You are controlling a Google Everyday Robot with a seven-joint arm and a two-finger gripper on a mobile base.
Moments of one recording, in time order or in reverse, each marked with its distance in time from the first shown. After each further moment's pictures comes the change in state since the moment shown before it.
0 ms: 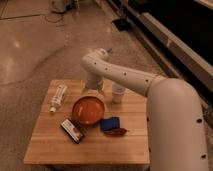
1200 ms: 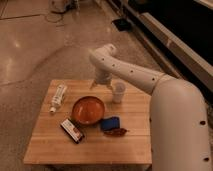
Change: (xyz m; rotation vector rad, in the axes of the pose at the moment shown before) arm 0.040 0.059 -0.020 -0.053 0.056 0.094
